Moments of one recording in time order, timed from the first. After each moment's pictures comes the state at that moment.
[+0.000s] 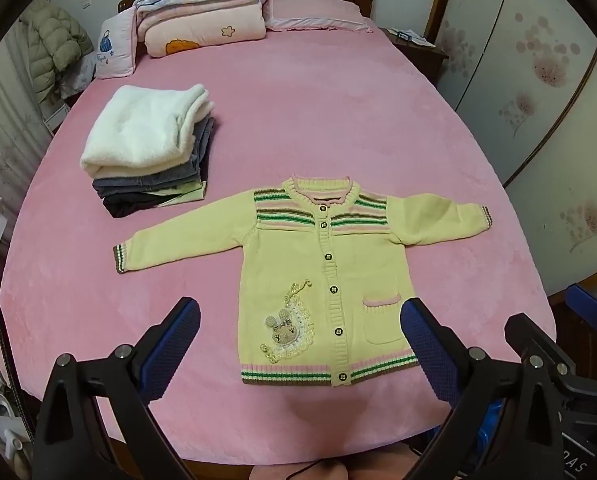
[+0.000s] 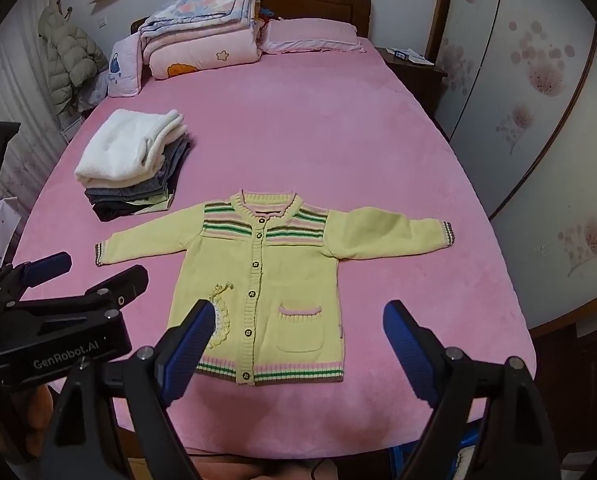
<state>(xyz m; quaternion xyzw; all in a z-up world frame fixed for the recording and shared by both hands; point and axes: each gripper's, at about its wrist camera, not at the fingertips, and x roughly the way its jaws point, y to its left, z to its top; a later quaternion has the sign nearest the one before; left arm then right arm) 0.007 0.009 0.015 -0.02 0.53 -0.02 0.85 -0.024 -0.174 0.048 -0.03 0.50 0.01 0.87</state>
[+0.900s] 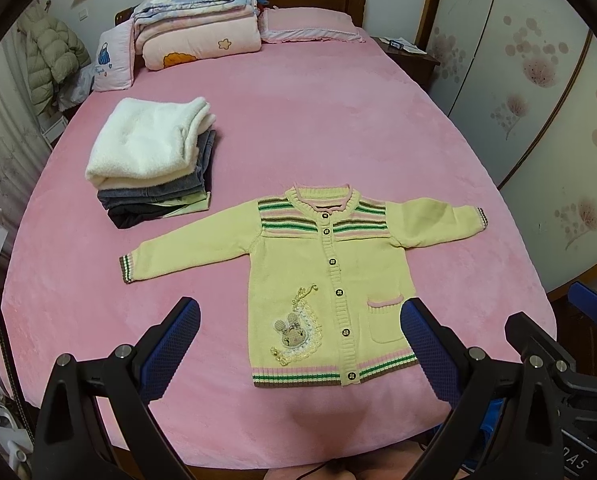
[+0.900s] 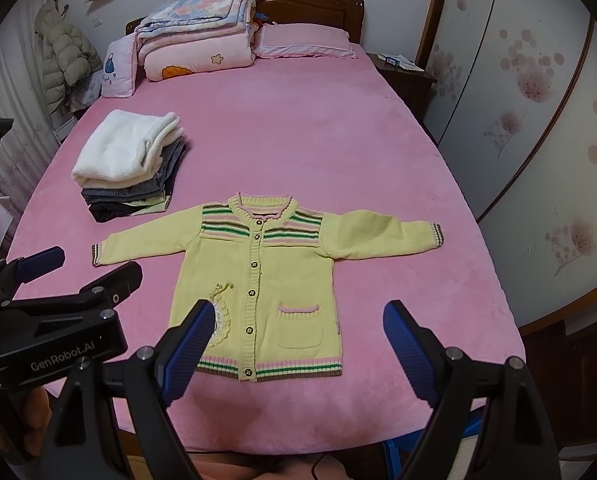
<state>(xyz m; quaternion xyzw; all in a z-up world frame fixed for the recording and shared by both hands) -0.006 0.023 0.025 -0.01 0.51 -0.03 0.86 -0.038 -0.156 0.057 -0.04 0.49 -0.01 0.87</state>
